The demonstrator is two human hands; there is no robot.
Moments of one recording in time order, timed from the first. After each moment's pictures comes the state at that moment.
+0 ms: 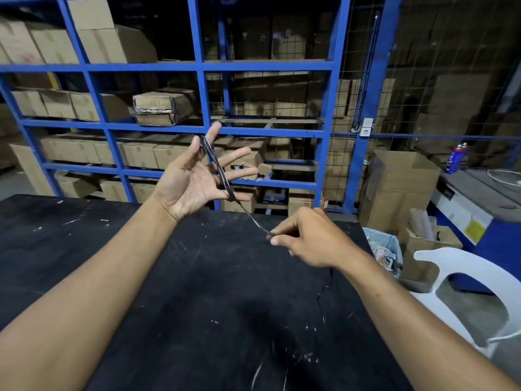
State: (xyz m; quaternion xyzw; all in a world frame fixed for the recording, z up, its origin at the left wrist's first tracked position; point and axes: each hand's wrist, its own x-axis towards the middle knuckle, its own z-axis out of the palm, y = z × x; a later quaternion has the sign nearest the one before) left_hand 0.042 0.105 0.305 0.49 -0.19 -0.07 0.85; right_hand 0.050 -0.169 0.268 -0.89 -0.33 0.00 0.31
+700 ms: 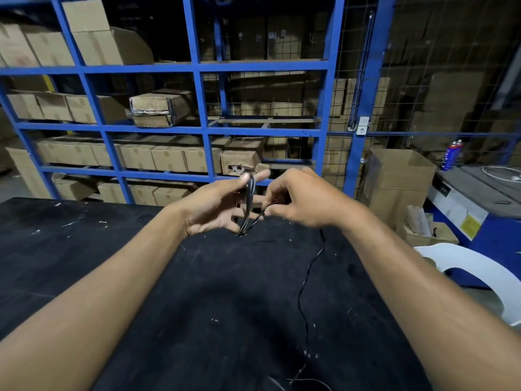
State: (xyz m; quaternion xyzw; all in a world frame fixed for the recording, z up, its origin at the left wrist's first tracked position) left_hand 0.032 0.070 0.291 0.68 -0.11 -0.17 0.71; right_hand 0.055 -0.161 0.332 -0.87 -0.43 -0.05 0.23
